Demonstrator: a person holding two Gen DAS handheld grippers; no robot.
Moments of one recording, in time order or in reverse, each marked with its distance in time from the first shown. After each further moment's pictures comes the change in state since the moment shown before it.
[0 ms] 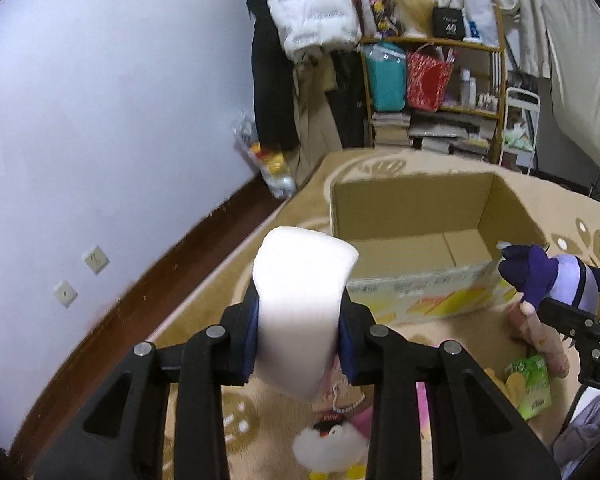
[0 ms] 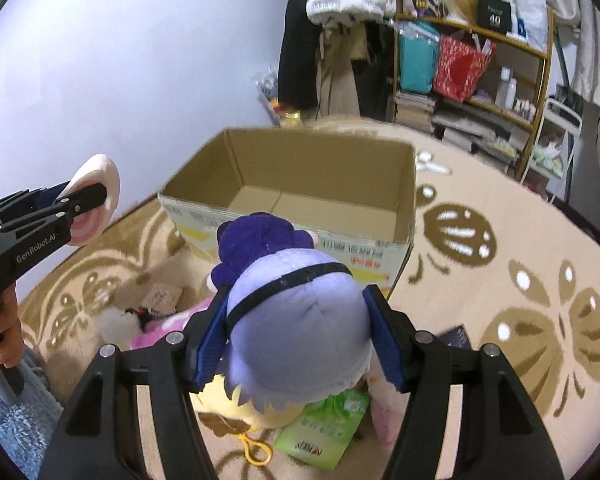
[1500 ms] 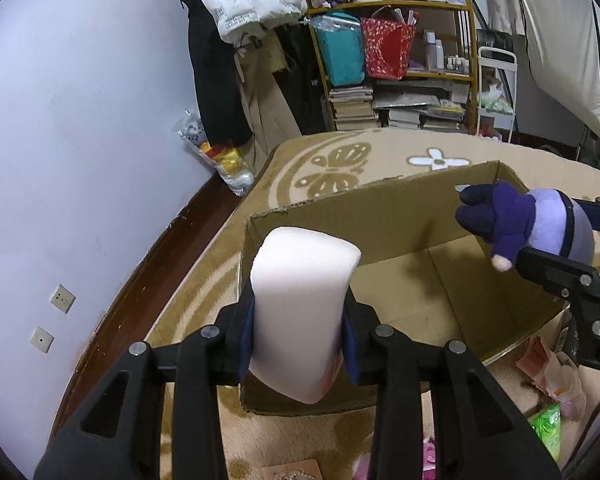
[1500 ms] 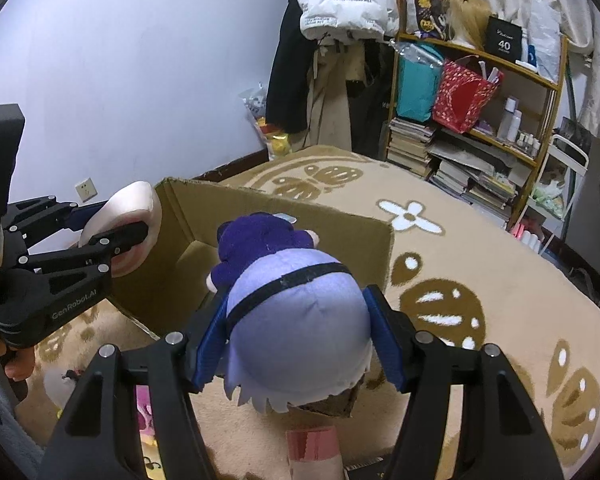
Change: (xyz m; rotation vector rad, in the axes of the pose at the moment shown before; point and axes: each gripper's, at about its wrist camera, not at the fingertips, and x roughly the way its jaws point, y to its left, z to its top) left arm 0.110 -0.070 0.046 0.136 0.085 -0.086; right arm 0.072 -0.040 0.066 -0.073 -0.015 -0.038
